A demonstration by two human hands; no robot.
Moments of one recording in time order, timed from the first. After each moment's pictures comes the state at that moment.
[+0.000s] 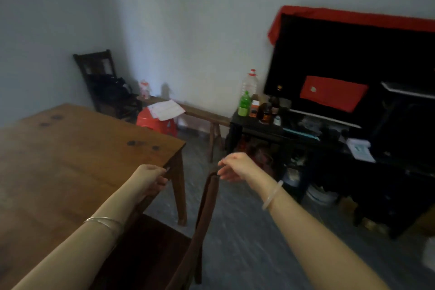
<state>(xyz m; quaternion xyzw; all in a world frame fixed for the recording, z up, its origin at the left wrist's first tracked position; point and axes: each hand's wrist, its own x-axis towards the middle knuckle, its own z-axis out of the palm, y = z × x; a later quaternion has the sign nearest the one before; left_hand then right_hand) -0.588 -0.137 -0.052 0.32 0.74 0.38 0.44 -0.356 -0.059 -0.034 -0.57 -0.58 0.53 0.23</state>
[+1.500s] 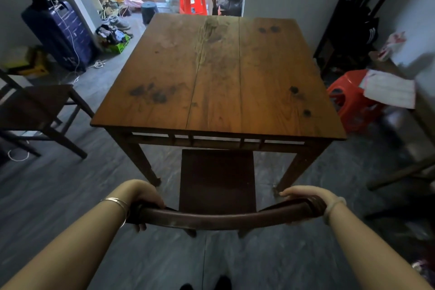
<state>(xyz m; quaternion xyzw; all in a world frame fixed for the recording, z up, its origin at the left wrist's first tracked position) -0.543 -0.282 -0.222 -0.17 0.76 0.10 0.62 -0.445 0.136 -0.221 -0.40 -0.59 0.55 -0.44</state>
